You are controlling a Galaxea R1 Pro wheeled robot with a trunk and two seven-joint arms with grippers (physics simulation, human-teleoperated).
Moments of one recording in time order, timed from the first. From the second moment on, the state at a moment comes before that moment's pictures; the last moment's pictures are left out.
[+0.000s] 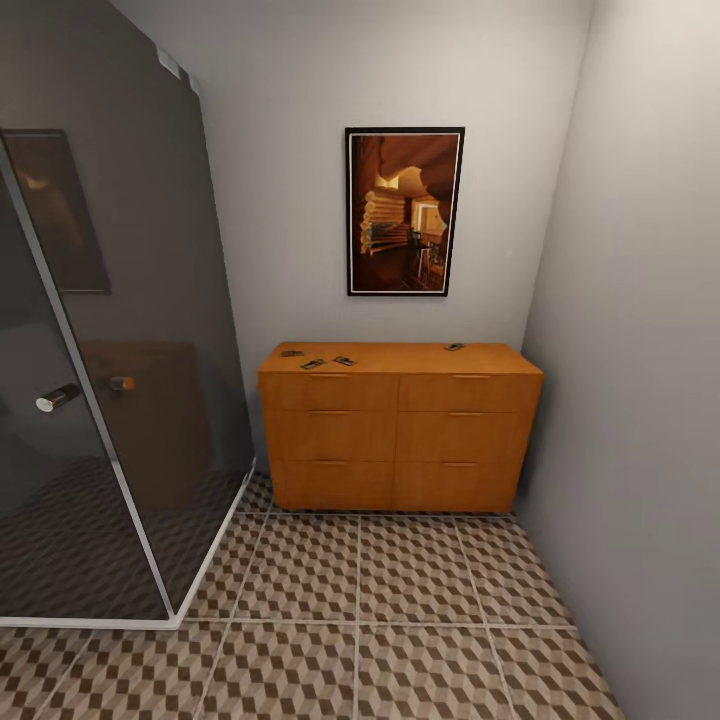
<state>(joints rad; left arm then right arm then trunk) -0.13 0.00 -0.13 -0.24 0.01 -0.11 0.08 -0.33 0.01 0.03 -0.02 0.00 -0.13 -0.08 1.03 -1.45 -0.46</state>
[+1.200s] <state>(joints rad) -0.13 -0.01 -0.13 -0.24 0.01 -0.11 0.08 -0.33 0.02 0.03 -0.02 0.00 -0.13 -0.07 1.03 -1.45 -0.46</state>
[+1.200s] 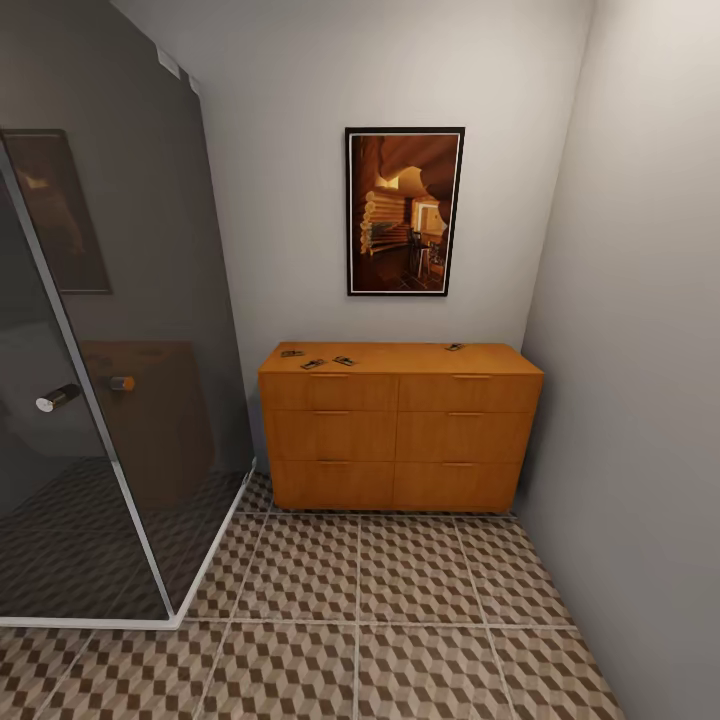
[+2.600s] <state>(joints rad) -0.13 -0.01 -0.12 -0.23 0.01 -0.11 0.08 -0.44 0.01 0.03 -1.57 0.01 0.89 -0.09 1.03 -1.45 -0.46</state>
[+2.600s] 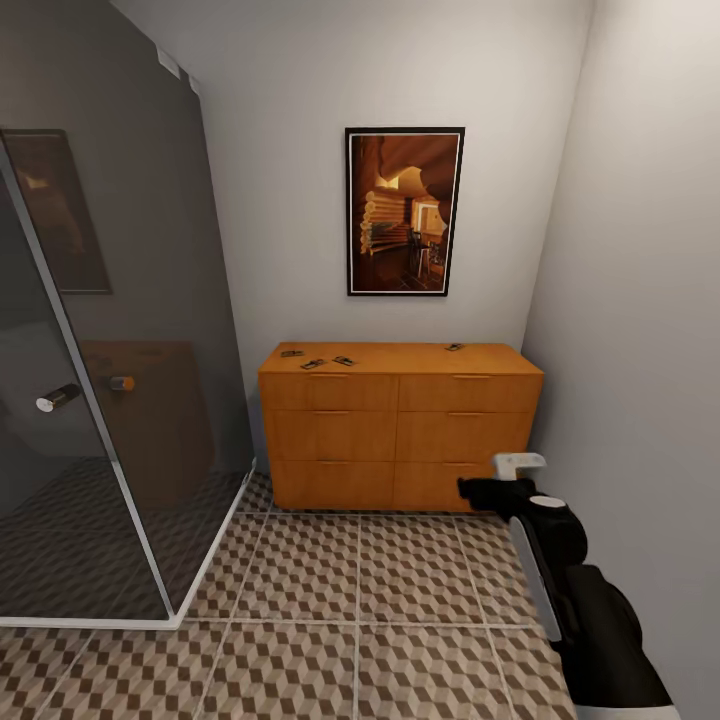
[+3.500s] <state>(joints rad) -0.13 0.05 -0.12 -0.19 0.01 -0.33 0.08 -0.44 0.01 0.03 -1.57 0.00 0.79 -0.08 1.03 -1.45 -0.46</state>
